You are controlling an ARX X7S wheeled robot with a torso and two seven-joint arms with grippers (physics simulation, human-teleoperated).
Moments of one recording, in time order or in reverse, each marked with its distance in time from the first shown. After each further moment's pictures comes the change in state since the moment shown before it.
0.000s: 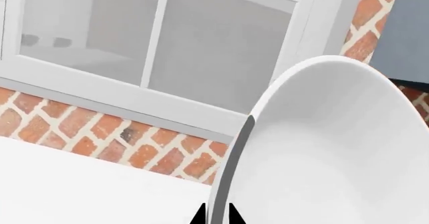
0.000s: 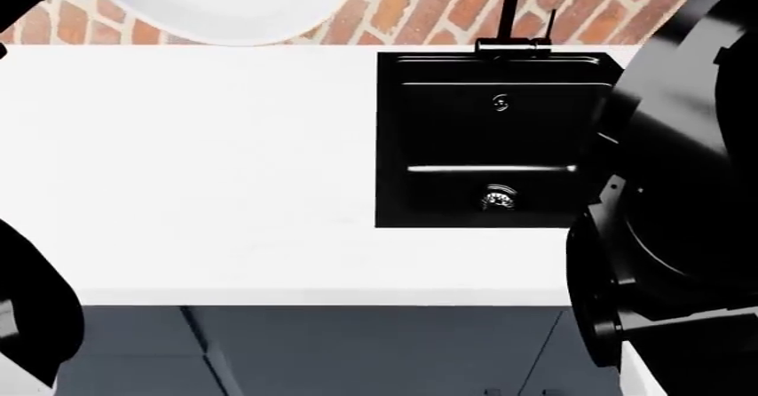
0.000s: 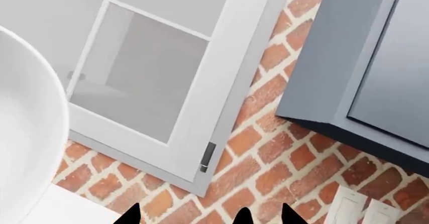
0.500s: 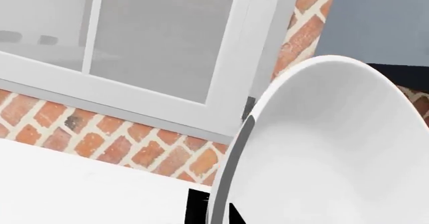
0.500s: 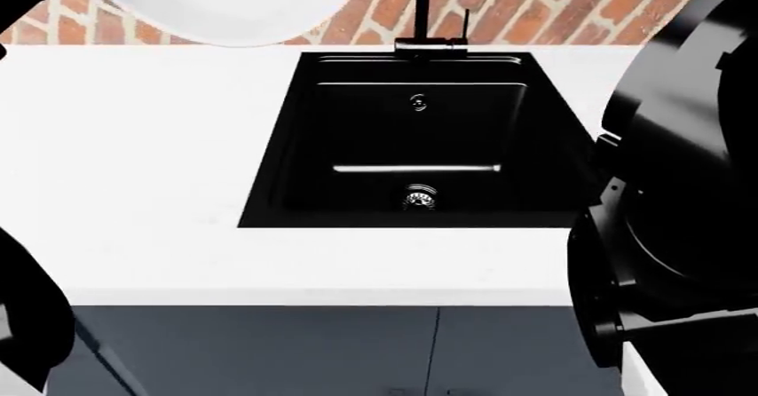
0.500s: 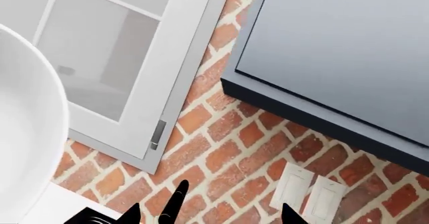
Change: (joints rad) left arm 0.006 -0.024 0.035 0.006 -0.017 0.039 0.007; right arm -0.002 0.004 -0.005 -0.005 -0.001 0.007 -0.001
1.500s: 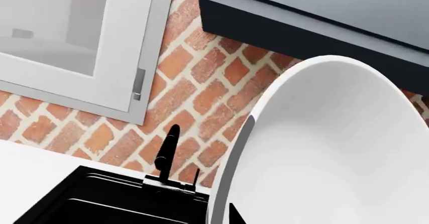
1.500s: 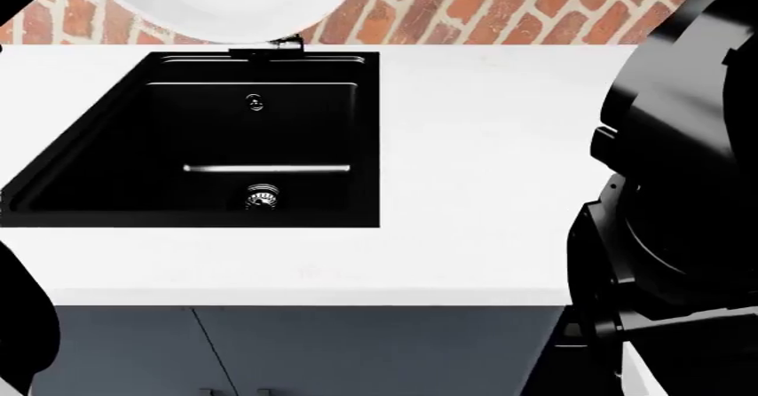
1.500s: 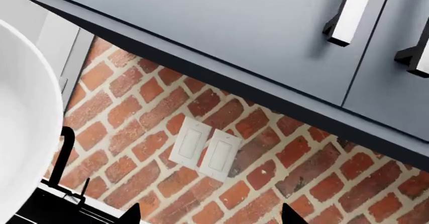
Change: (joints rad) left arm 0.000 -0.035 0.049 0.002 -0.022 0.060 0.006; right arm 0.001 -0.001 0.001 0.013 -0.028 0.003 -0.020
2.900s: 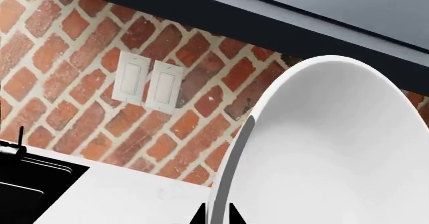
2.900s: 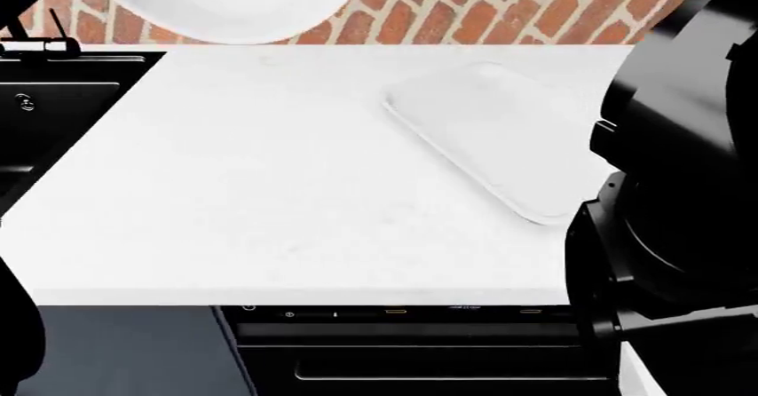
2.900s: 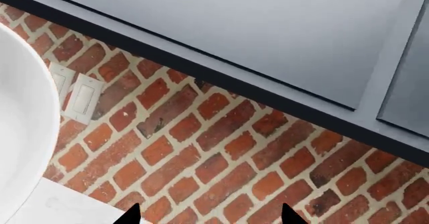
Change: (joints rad) left arm 0.007 -0.034 0.055 0.005 -0.027 0.065 0.005; right arm -0.001 -0.006 0.010 0.008 -0.020 0.000 -0.013
